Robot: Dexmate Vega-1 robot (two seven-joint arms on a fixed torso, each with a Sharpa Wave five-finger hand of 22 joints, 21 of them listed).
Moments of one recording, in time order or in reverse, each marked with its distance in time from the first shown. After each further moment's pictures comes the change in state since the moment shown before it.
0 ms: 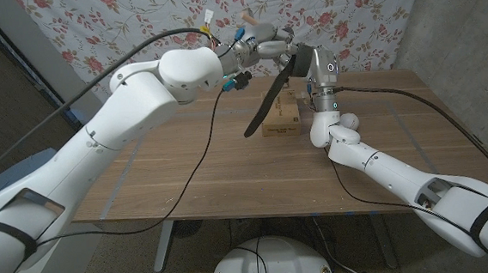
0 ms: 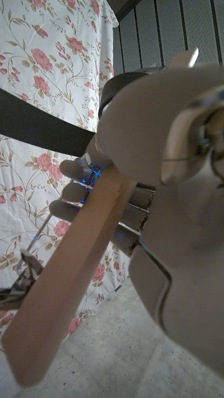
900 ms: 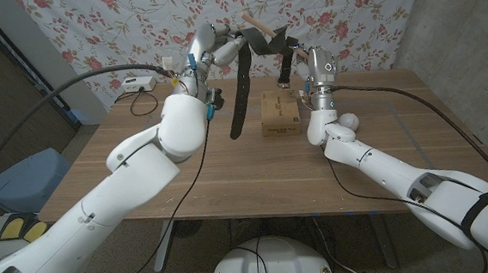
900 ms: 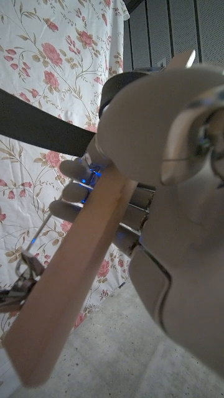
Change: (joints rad) left arm 0.374 -0.022 -0.055 -0.210 0.458 0.080 0.547; left_hand 0.000 0.000 0.000 0.000 -0.003 0.023 -0.006 -0.019 0.023 0.013 0.001 -0.015 0.003 0.008 -0.002 0.000 -0.004 0.000 0.000 0.000 -0.003; right arm 0.041 0.038 -0.025 0.078 0.015 -0.012 -0.006; right_hand 0.000 0.000 -0.002 -0.002 -0.003 0.000 0.000 0.004 0.000 0.000 0.000 0.000 0.002 -0.002 0.002 0.004 0.000 0.000 0.000 0.000 0.000
